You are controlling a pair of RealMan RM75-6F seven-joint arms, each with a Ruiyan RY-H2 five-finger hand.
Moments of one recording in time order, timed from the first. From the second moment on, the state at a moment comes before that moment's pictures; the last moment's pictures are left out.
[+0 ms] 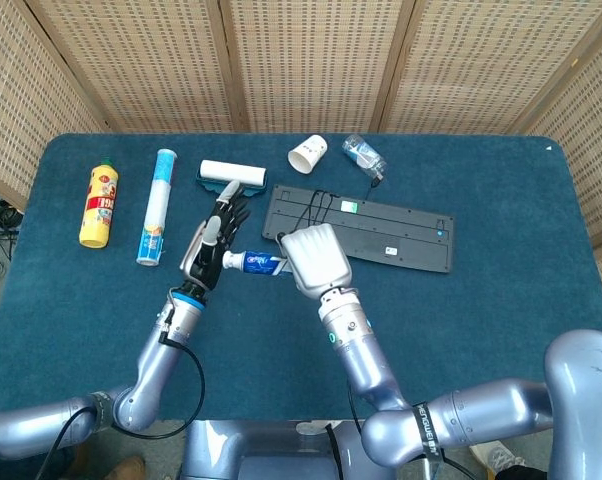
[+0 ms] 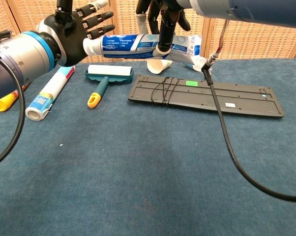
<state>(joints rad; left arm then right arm) -0.71 -1.66 -0.48 -1.67 1.02 1.02 -0.88 1.24 -1.48 0.39 -2.02 -0.40 1.44 -0.99</state>
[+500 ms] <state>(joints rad) -0.72 -1.72 -0.53 -1.67 0.95 1.03 -0.79 1.27 -1.52 0.41 -2.02 -0.40 1.47 -1.02</state>
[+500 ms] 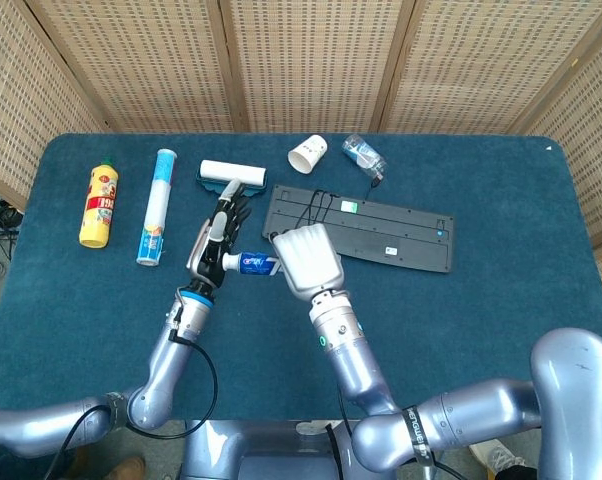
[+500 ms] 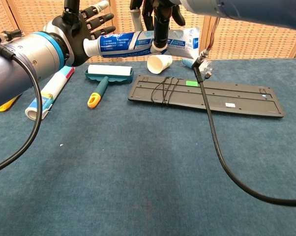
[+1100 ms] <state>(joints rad) -0.72 -1.72 -0.55 -1.69 0.90 0.98 -0.72 1.28 -1.55 0.41 -2.00 -0.40 1.48 -1.05</state>
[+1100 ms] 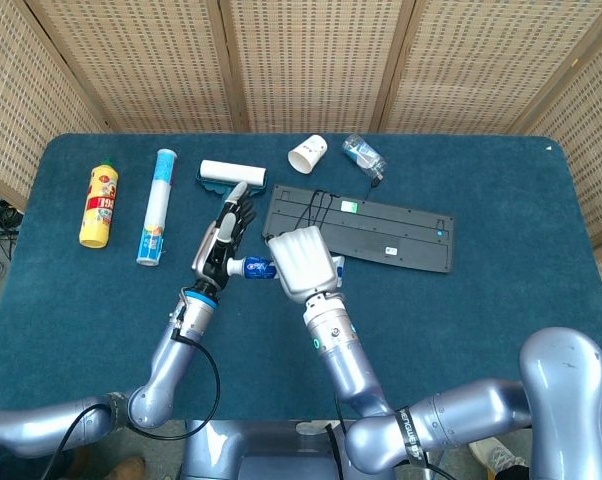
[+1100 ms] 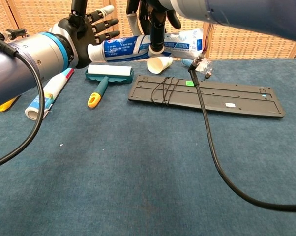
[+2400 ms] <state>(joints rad) -0.57 -1.38 -0.56 -1.53 1.06 0.82 -0.75 1.13 -1.41 0.29 -2.00 -0.47 1.41 -0.96</state>
